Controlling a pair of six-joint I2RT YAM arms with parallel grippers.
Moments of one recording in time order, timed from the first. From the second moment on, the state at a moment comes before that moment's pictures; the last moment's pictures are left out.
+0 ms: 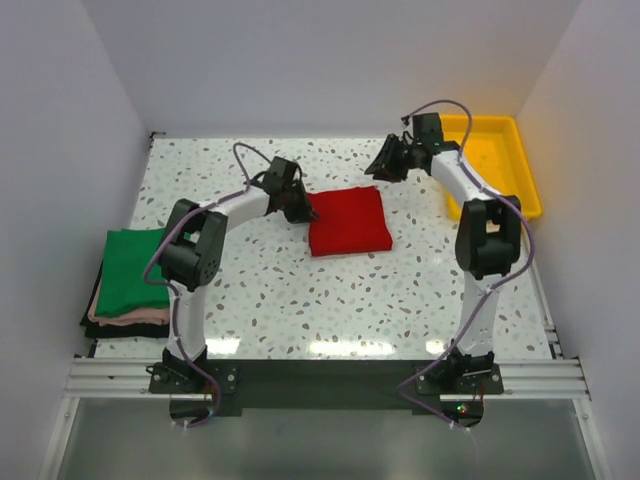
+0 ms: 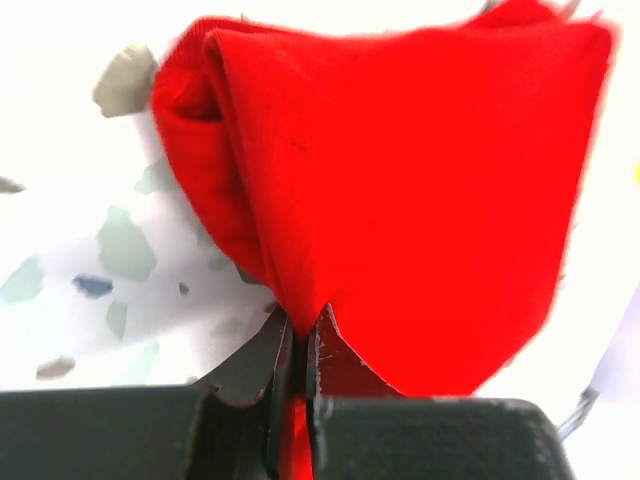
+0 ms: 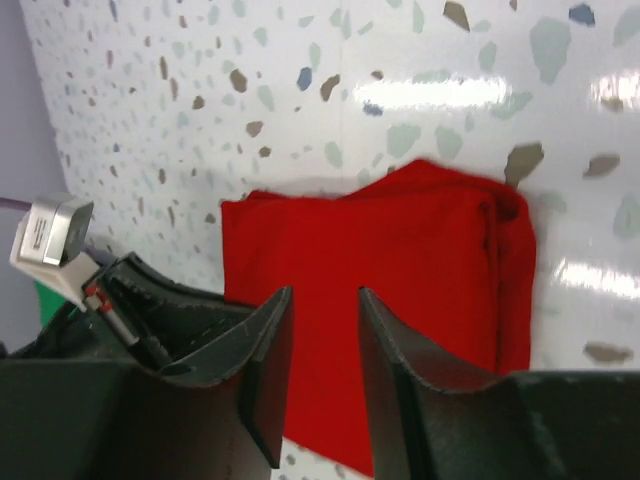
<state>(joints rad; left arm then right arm) -0.43 2.10 1.44 -0.27 0.27 -0.76 0.15 2.20 1.86 -0.51 -0.49 0.56</state>
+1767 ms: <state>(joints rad) 0.40 1.39 1.56 -0.80 0.18 -0.54 0.38 1.54 1.30 -0.44 -0.30 0.58</state>
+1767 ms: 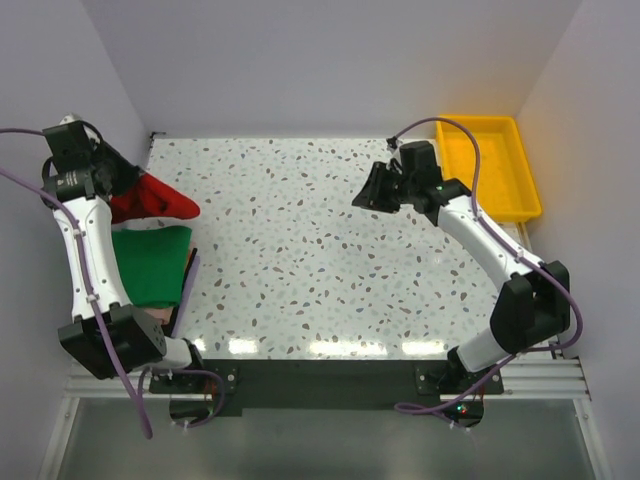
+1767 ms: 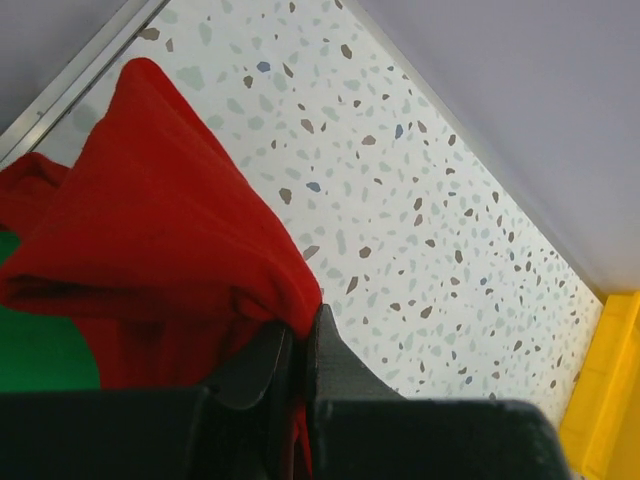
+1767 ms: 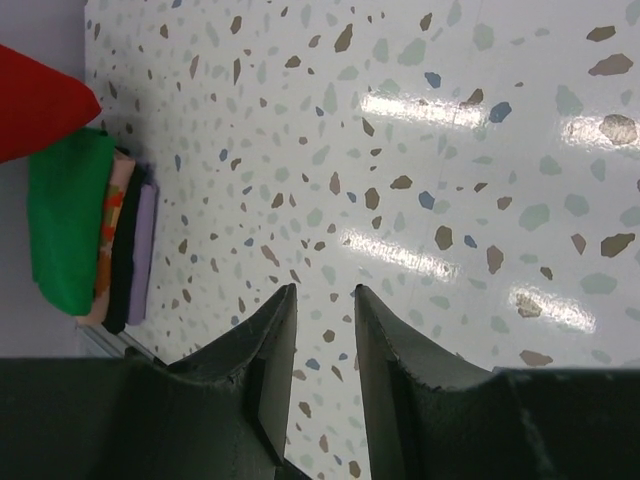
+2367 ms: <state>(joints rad) 0.44 1.17 1.29 -0.86 -0.05 -0.47 0.45 1.48 1.24 -0.52 -0.30 0.53</state>
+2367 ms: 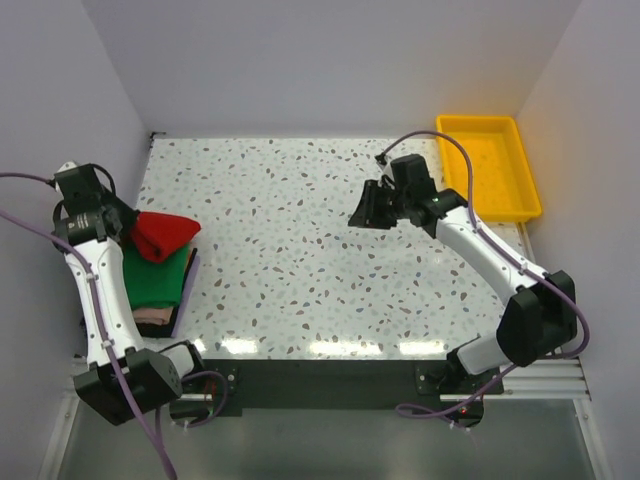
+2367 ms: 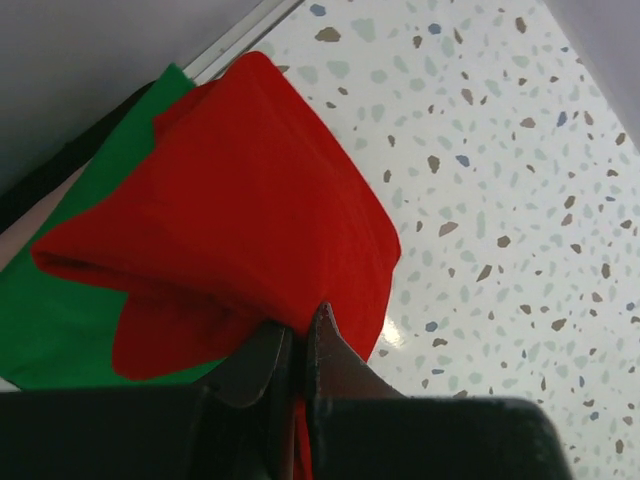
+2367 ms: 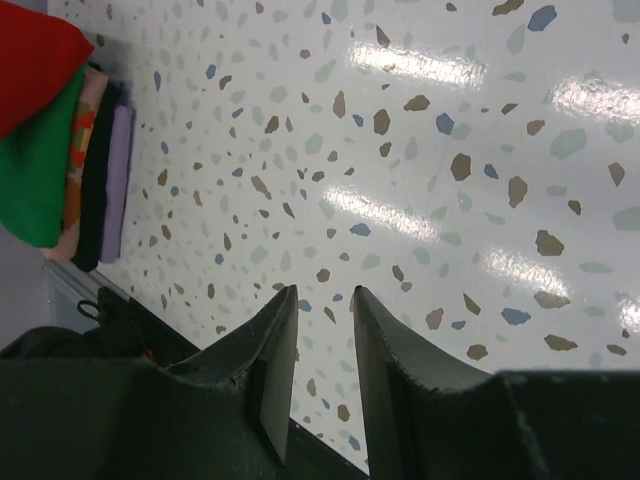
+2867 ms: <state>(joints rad) 0.45 0.94 1.12 -0.89 -0.31 -0.51 0.50 1.42 1.16 -0.55 -0.30 0.50</state>
